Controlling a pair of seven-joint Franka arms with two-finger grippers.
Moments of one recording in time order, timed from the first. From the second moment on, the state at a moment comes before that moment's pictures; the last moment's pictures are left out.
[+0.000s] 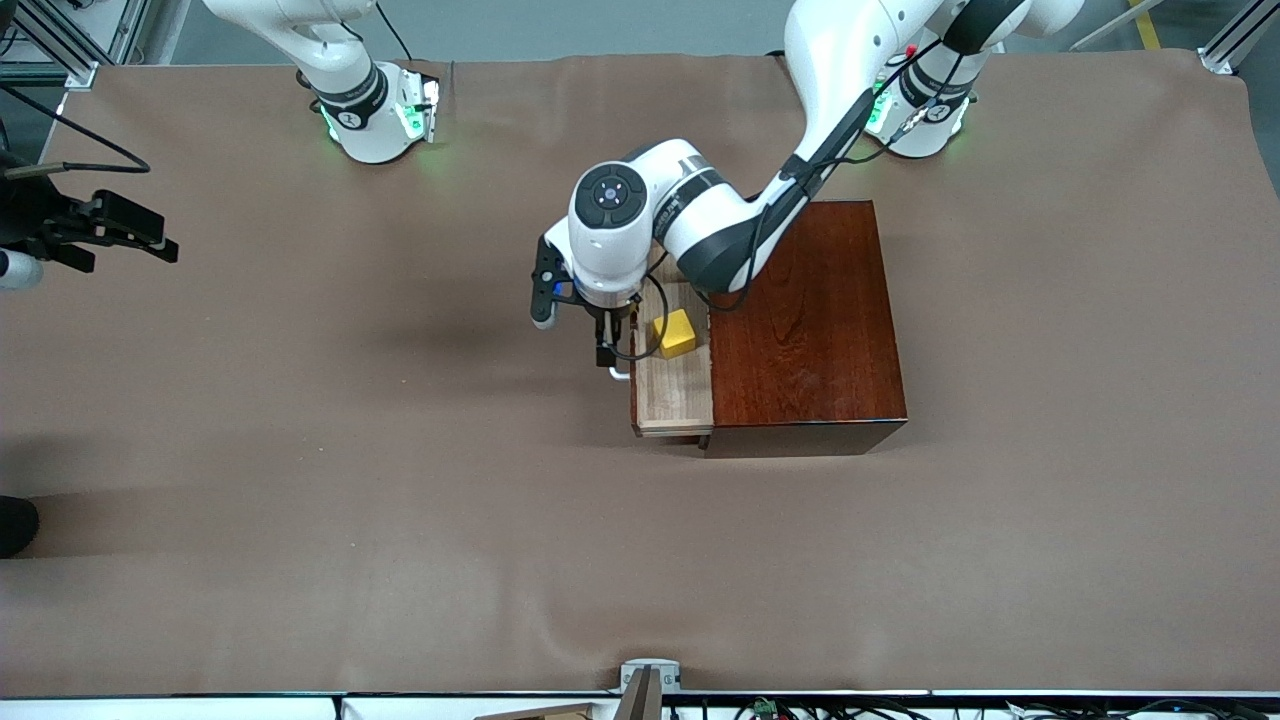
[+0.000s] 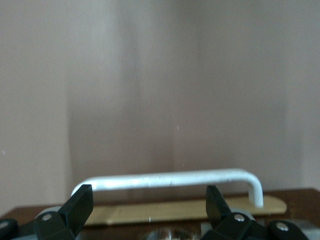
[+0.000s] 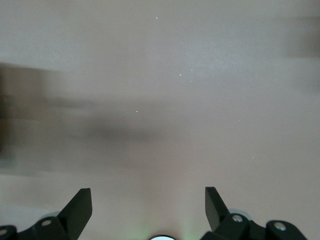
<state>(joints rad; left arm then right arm) -0.67 0.74 -0.24 -1.26 0.11 2.00 0.71 0.02 0.02 -0.06 -1.52 0.08 1.44 -0.09</state>
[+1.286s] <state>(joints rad) -0.68 0.73 -0.17 -1.24 0.31 1.71 0.70 0.02 0.02 -0.06 -1.52 0.08 1.41 -0.08</state>
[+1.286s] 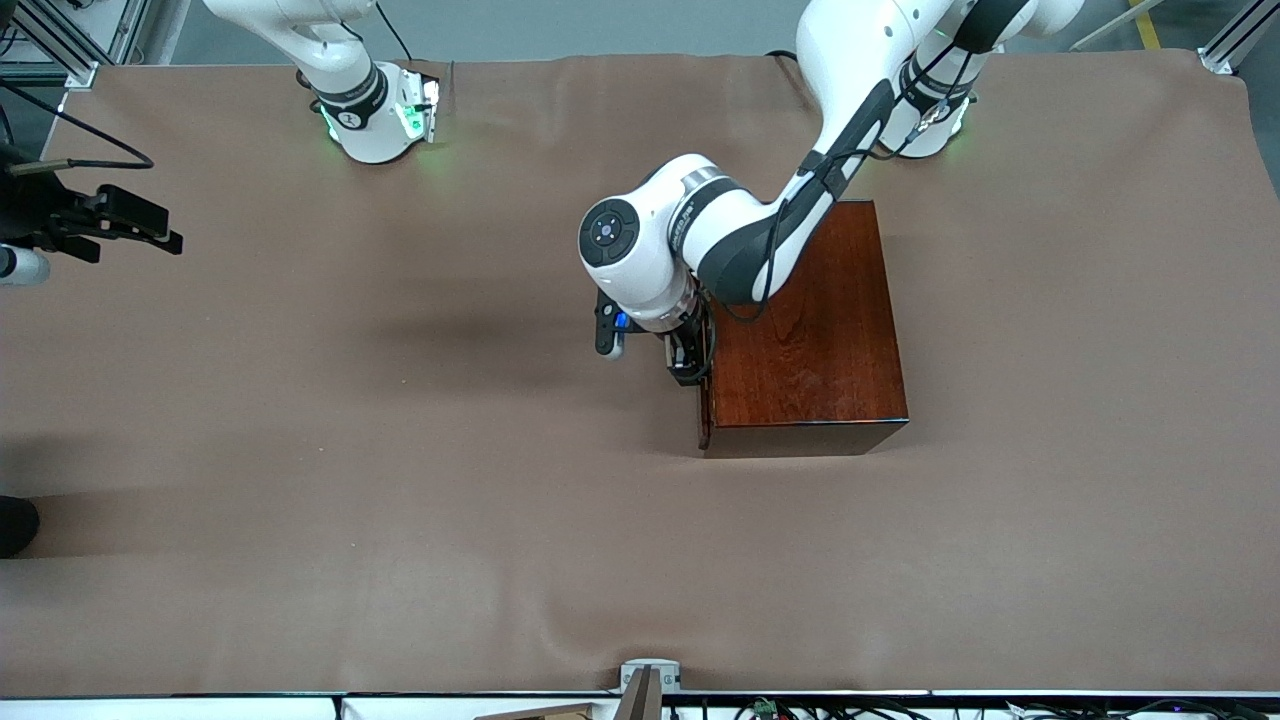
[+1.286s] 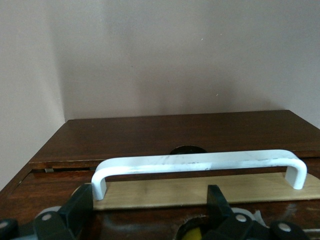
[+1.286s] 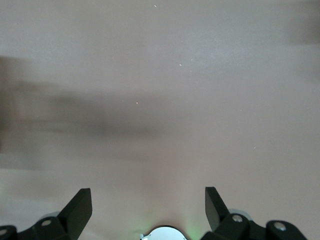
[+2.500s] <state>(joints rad) -0.40 0.33 -0.20 -1.21 0.16 1.55 -0.17 0.02 0.02 -0.05 -1.51 0.08 1.41 -0.08</state>
